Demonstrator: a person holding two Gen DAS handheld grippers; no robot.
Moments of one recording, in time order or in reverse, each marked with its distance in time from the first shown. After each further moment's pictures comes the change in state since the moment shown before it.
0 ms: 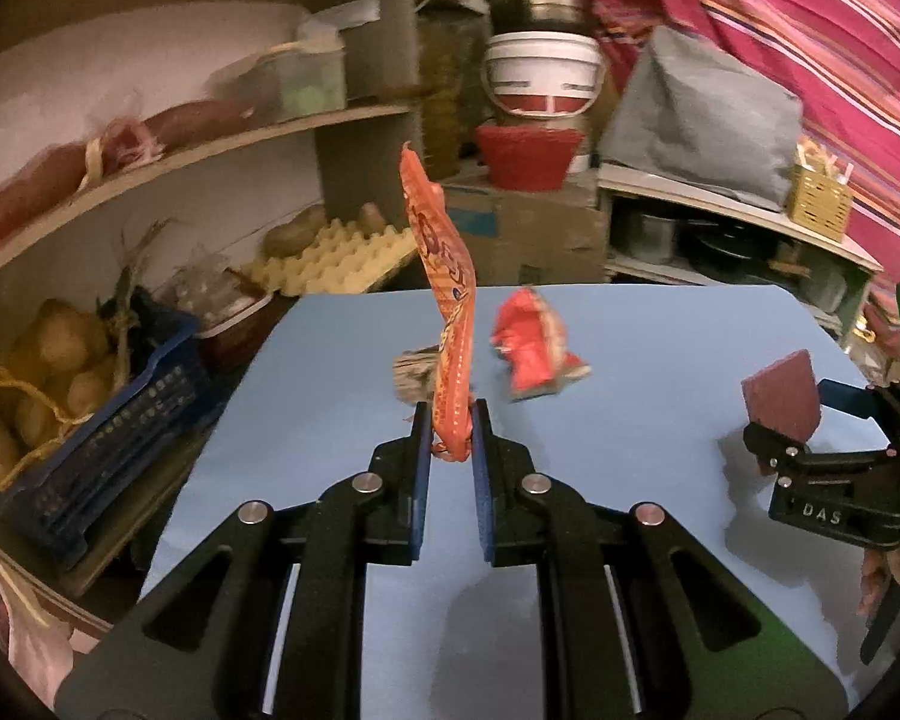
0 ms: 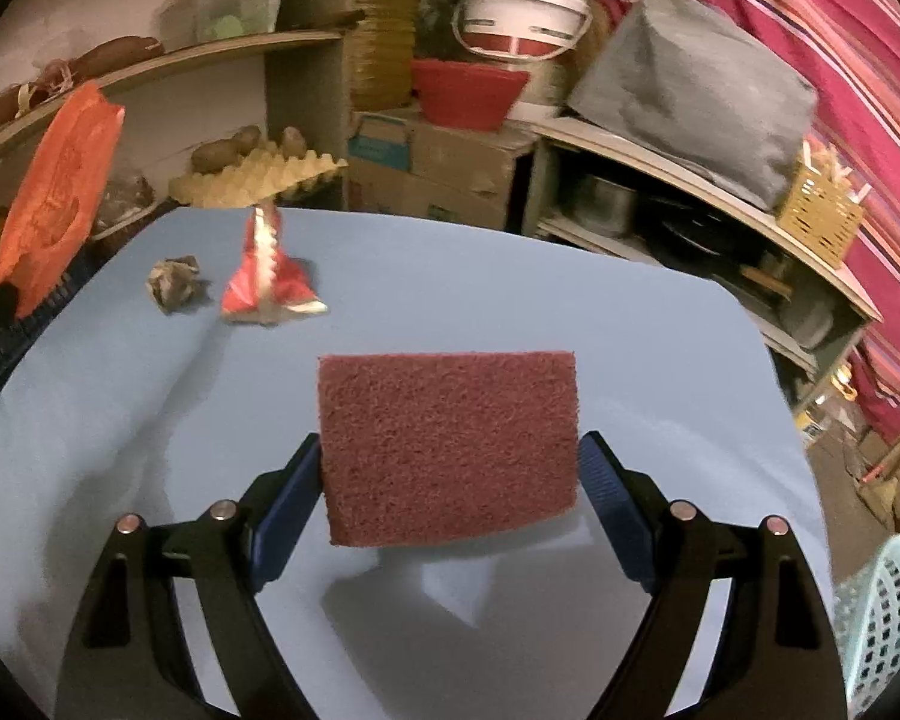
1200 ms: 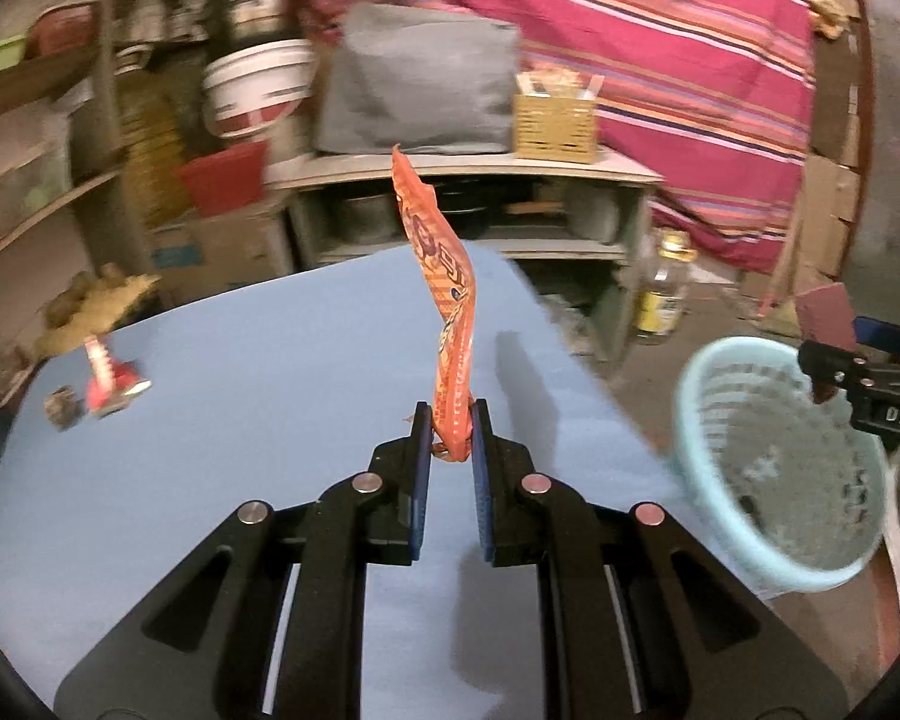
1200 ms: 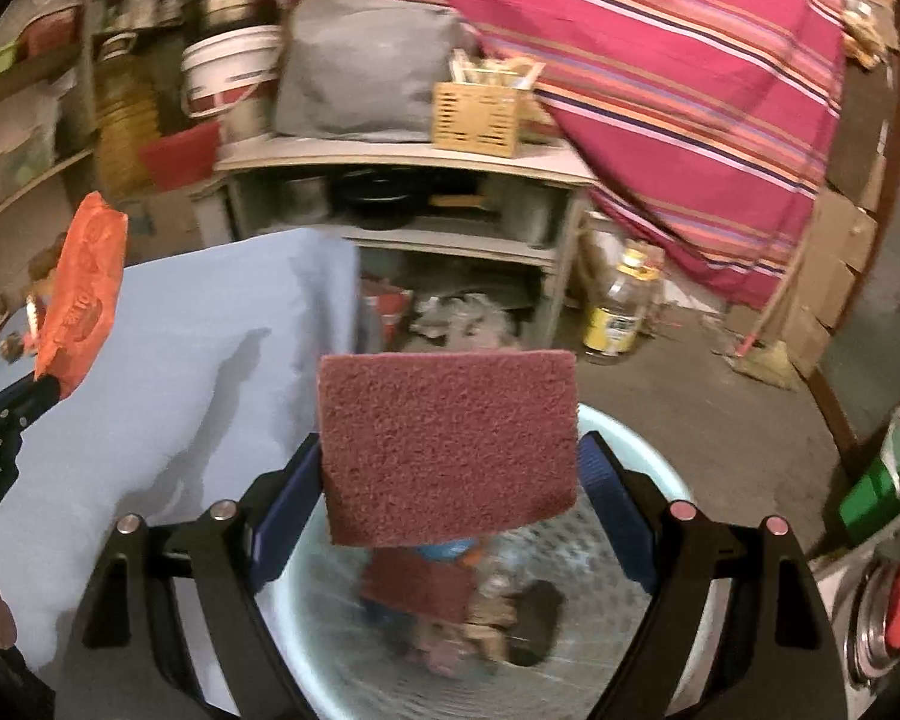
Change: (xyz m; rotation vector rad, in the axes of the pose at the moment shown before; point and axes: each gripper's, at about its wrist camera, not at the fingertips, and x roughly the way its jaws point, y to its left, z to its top) left arm -0.072 -0.342 -0.035 0.232 0.021 -0.353; right arm -0.138 -0.343 -0.134 0.319 -0.026 -0.261
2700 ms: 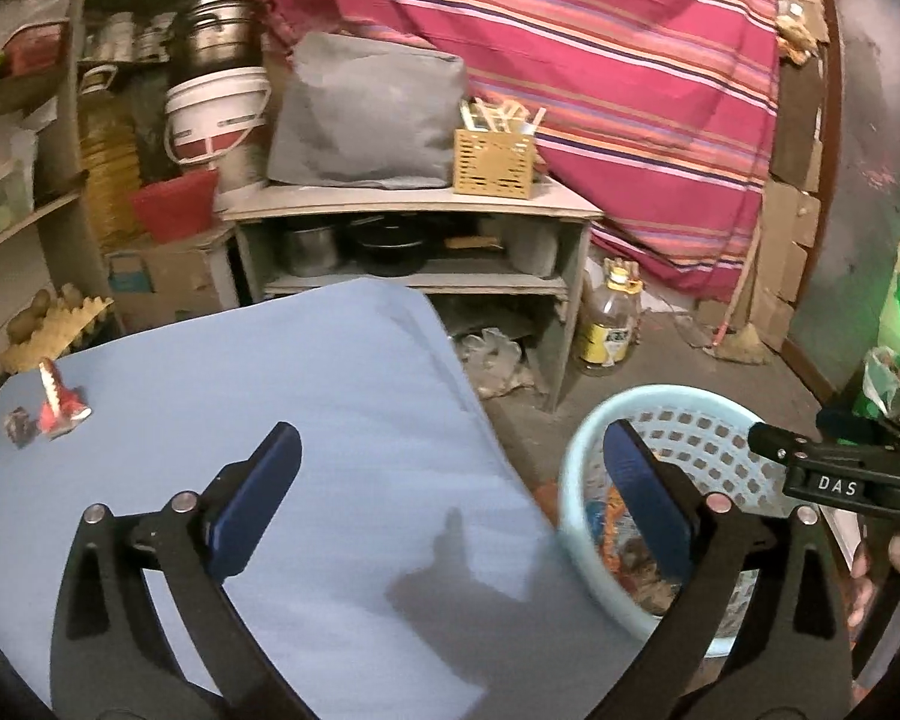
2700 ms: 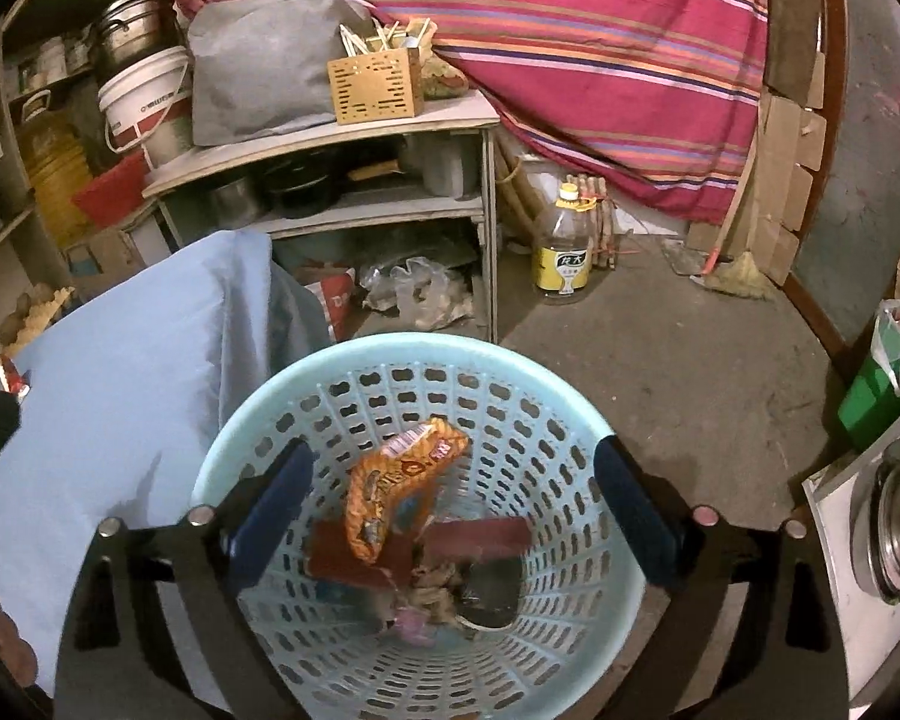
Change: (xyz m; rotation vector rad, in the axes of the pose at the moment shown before) left arm -0.016 -0.032 0.020 -0.036 -0.068 -0.064; right arm 0.007 -0.058 -0.023 0.184 0.078 -0.041
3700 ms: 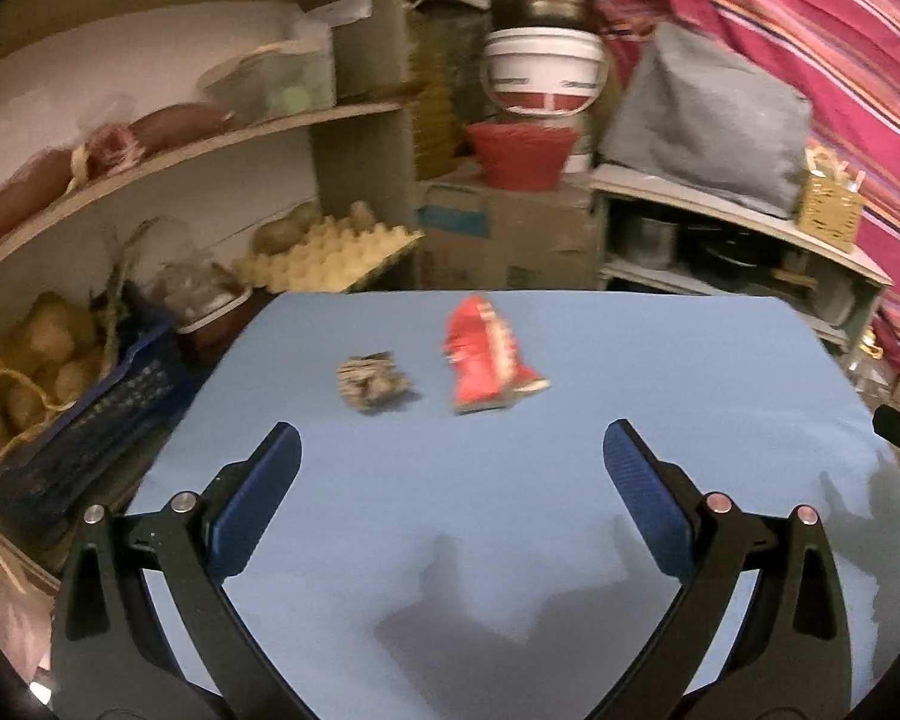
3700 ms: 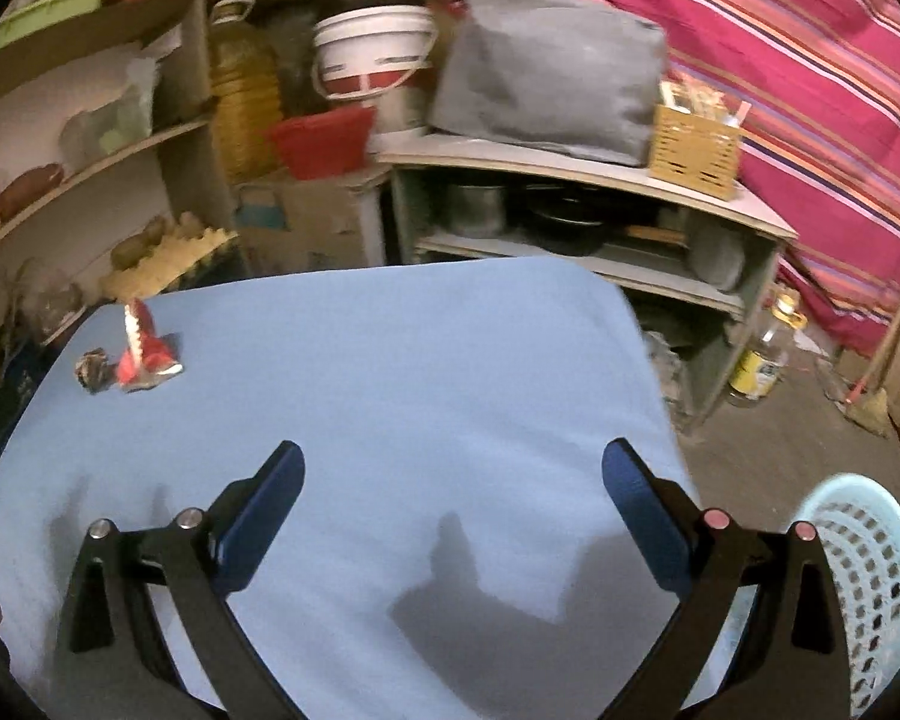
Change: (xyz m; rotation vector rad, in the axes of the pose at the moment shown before) left arm -0.031 0.355 -0.035 -0.241 0.049 0.471; right arm 0.026 0.331 0.009 -0.292 -0.080 0.252
